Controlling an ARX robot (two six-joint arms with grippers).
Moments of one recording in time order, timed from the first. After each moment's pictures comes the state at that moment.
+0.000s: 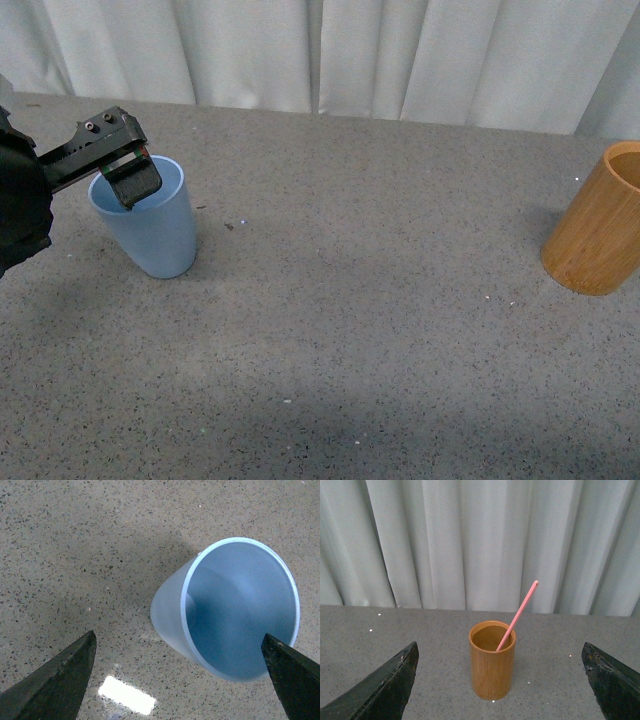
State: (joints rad) left arm -0.19 1.75 0.70 0.26 -0.17 -0.63; right arm 0.00 0.00 0.01 0.00 0.00 0.00
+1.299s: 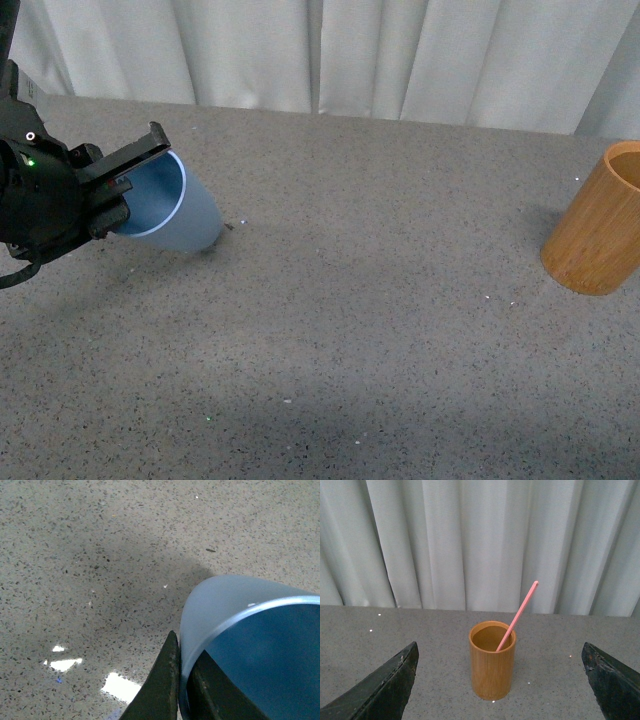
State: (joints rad) left arm -0.21 1.83 0.75 0.27 -0.15 -0.64; right arm 0.00 0.00 0.01 0.00 0.00 0.00
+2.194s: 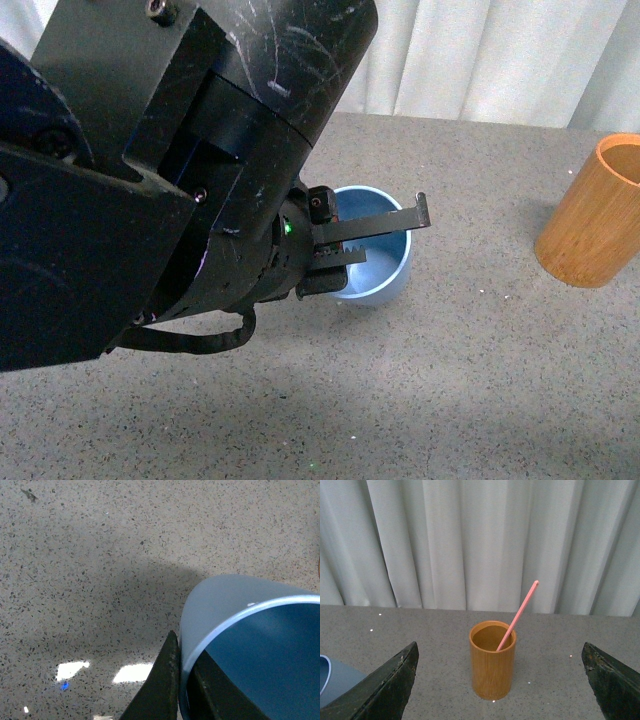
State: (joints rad) left arm -0.66 1.85 0.83 0.22 -0.21 -0.64; right arm 0.00 0.00 0.01 0.00 0.00 0.00
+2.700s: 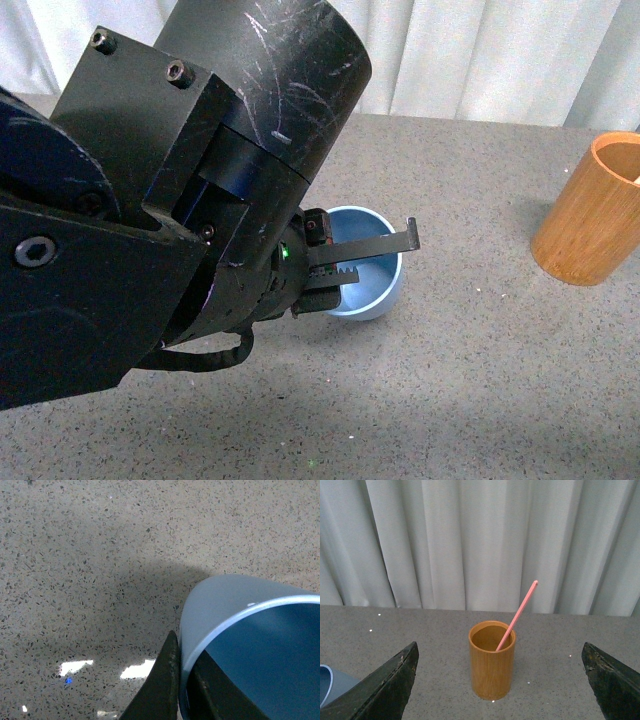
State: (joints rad) left arm -0.67 1.89 0.82 0.23 -0.22 -0.64; right arm 0.00 0.00 0.01 0.00 0.00 0.00
